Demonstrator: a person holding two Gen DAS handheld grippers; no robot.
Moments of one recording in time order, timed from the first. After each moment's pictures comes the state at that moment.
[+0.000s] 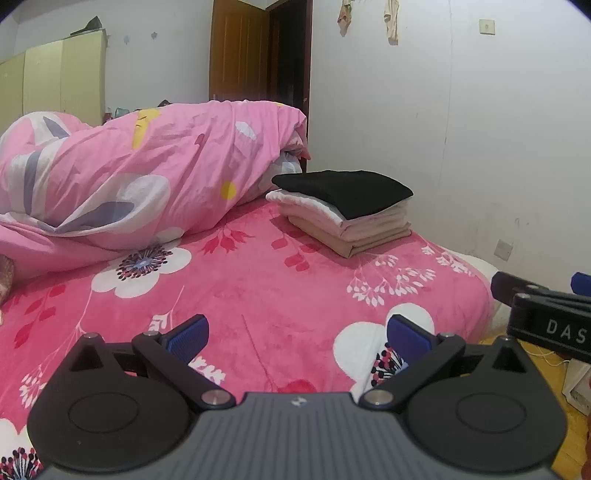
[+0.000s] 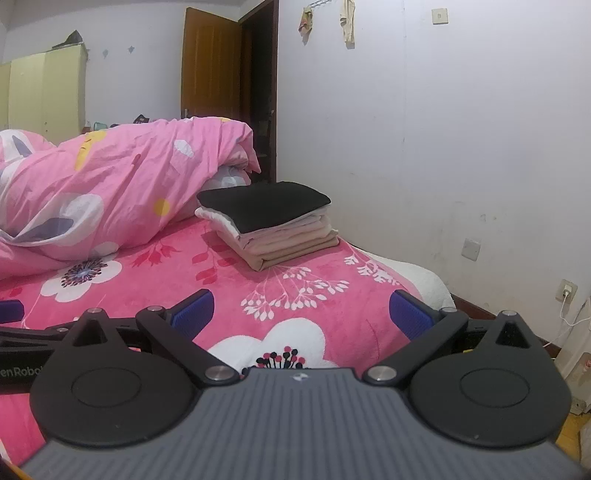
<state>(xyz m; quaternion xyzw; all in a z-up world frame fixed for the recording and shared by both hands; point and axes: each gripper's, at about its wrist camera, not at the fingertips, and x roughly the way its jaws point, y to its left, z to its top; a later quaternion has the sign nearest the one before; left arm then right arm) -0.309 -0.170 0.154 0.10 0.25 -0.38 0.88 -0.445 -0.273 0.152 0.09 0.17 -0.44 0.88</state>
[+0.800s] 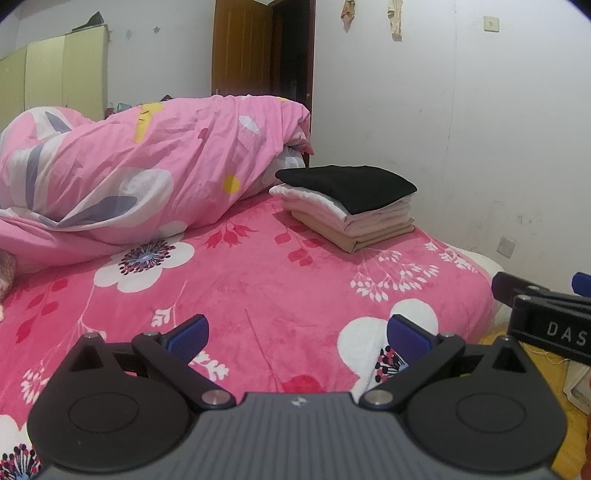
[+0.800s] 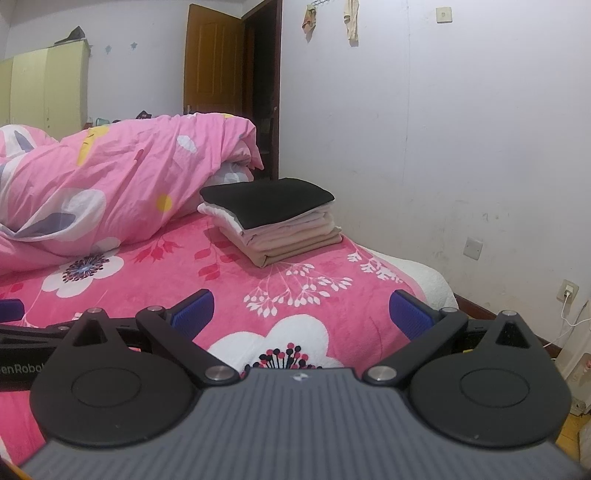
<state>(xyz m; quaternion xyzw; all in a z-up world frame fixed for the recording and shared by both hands) -0.304 -0.168 0.153 0.11 0.25 -0.38 0.88 -0.440 -0.272 0.151 0.08 0.18 -0.43 0.88</state>
